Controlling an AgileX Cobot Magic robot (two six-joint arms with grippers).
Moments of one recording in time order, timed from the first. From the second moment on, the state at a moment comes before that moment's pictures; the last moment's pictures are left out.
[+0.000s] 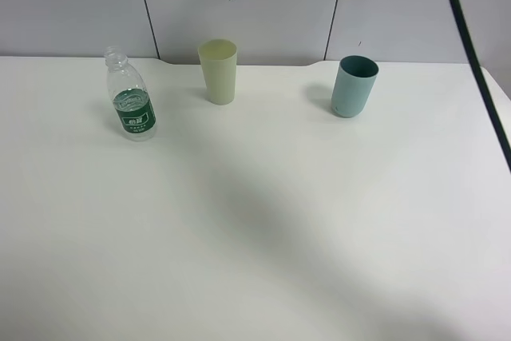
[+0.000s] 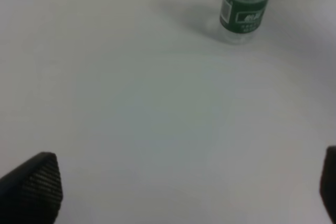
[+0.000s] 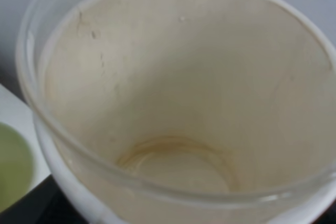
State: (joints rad) left arm -0.02 -0.01 -0.50 0.00 1.05 -0.01; right arm 0.69 1.96 -1.70 -0.98 0.51 0.52
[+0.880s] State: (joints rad) left arm -0.02 -0.01 -0.50 0.00 1.05 -0.01; right arm 0.69 1.71 -1.09 -0.29 -0.19 0.15
